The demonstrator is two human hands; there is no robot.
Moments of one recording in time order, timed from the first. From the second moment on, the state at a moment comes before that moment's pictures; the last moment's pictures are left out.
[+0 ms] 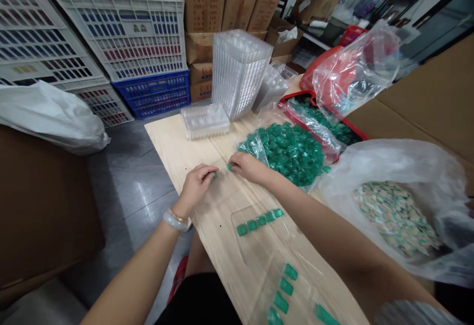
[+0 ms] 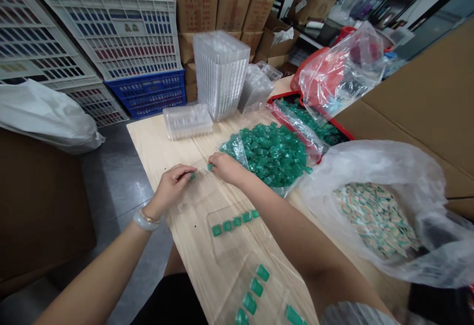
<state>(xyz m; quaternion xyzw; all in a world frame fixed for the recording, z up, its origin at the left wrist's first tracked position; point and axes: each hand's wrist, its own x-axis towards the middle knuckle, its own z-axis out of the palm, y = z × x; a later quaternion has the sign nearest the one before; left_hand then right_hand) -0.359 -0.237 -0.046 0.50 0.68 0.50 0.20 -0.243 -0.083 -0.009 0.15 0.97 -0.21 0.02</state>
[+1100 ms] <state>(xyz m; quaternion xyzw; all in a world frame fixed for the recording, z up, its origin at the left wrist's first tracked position) -0.341 -0.249 -0.031 0.57 0.79 0.22 0.06 -0.243 -0.123 0.007 0.15 0.98 -0.12 -0.02</state>
